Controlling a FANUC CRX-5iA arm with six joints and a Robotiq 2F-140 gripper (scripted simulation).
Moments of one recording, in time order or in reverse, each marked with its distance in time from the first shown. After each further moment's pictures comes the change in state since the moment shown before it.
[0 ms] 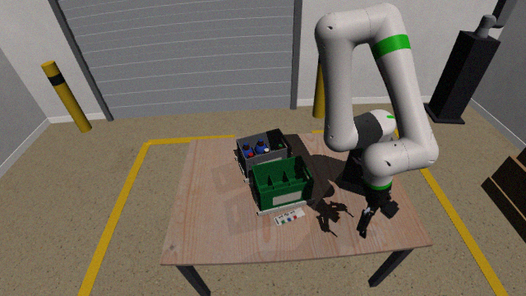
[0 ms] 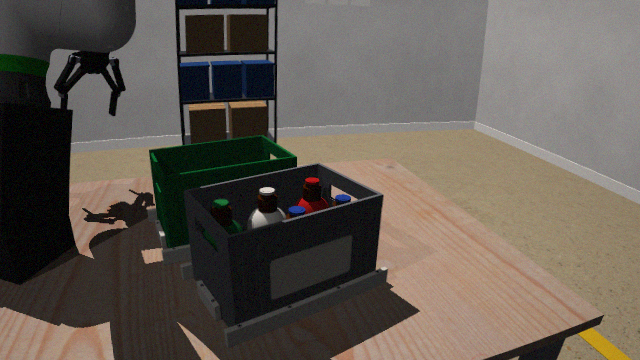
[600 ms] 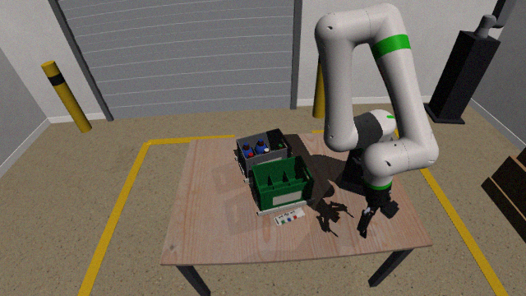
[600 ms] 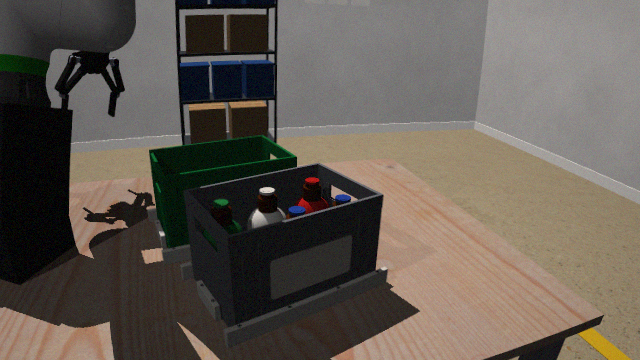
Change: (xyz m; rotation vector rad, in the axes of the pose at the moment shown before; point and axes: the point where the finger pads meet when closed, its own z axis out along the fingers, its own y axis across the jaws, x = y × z) arm 0.000 0.000 0.000 0.000 0.000 0.000
